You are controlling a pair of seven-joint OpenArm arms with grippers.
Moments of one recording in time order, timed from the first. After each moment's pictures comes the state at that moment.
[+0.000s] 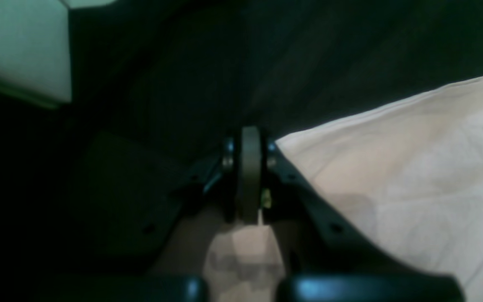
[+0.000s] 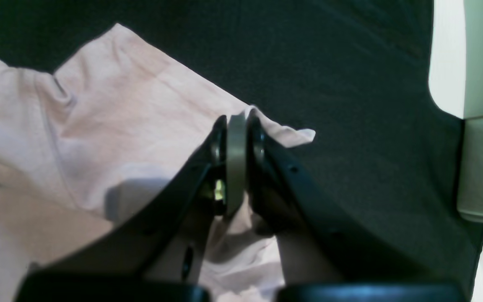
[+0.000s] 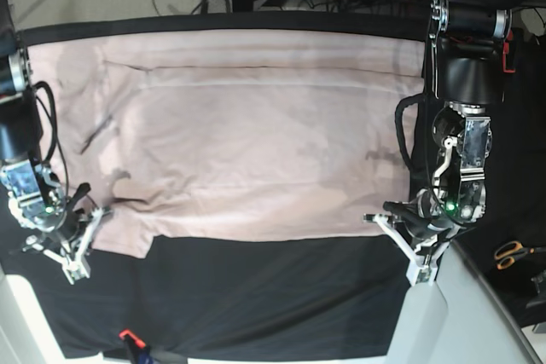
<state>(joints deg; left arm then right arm) -18.7 -16.8 3.1 67.4 -13.9 -8.9 40.3 34.3 20.6 -21.9 25.7 1.8 13.3 -2.3</state>
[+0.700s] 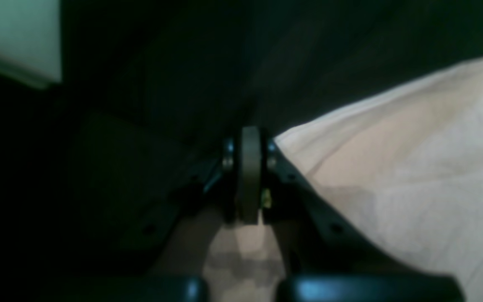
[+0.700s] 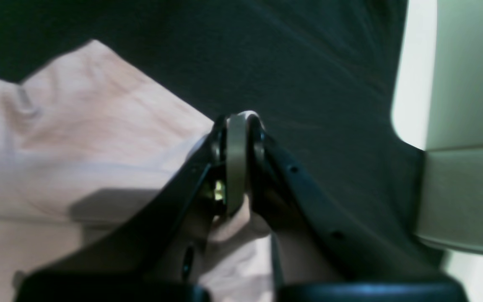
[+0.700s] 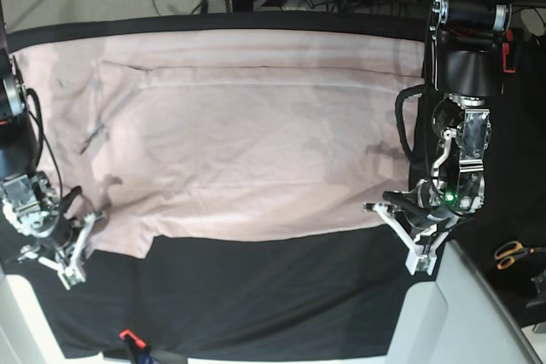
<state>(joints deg) -17.0 -17.1 3.1 67.6 -13.8 -8.9 40.7 40.1 20.5 -29.4 14.6 1.5 10.6 9.4</state>
